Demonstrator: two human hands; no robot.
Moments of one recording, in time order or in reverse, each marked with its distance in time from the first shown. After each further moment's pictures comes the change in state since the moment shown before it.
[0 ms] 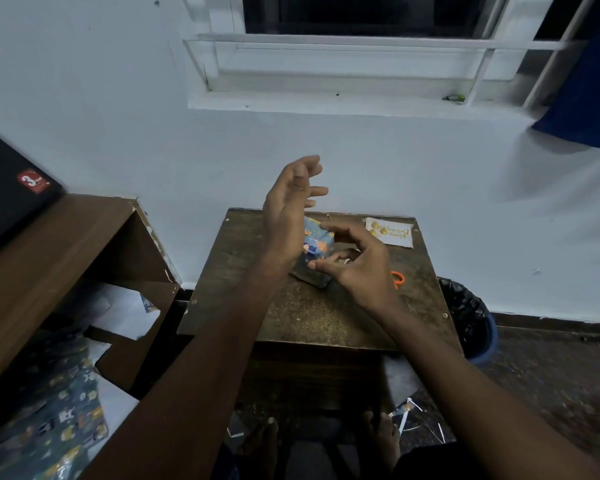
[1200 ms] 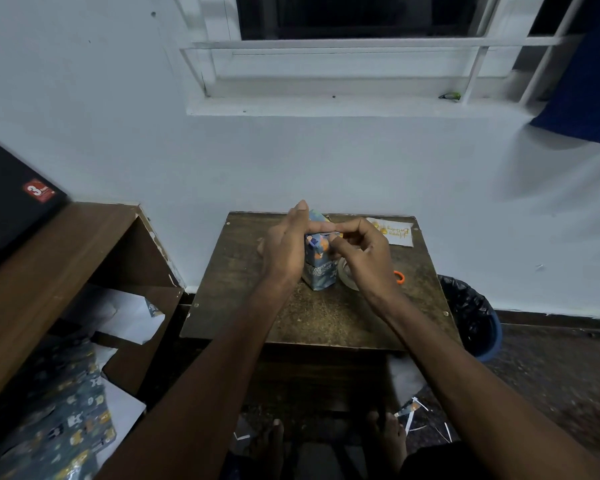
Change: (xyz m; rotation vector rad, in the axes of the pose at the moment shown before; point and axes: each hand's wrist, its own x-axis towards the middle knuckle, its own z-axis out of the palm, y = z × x) left_hand -0.023 -0.036 0.002 0.121 -0.032 -0.335; right_hand 0.010 0.004 0.000 0.180 0.117 0.183
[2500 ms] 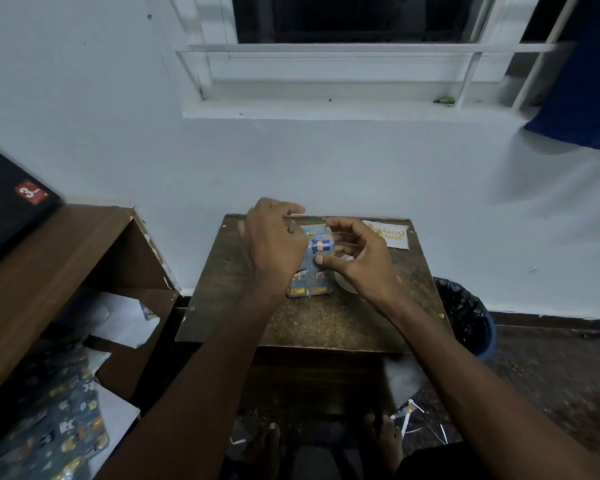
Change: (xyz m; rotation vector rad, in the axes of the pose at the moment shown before) left_hand 0.006 0.015 -0.012 0.638 0.334 0.353; right_hand 0.003 -0.004 -0.012 -0.159 -0.147 -0.054
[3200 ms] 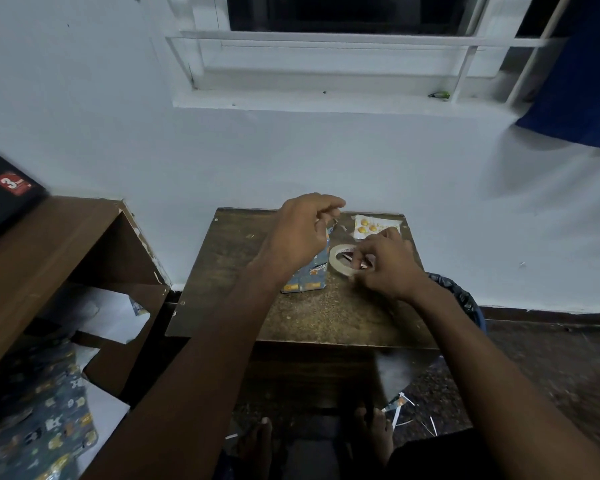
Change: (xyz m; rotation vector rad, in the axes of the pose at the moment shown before) left_hand 0.010 0.017 0.014 -0.227 -0.405 0.280; right_hand 0.002 0.010 -0.056 -0.905 -0.275 0.128
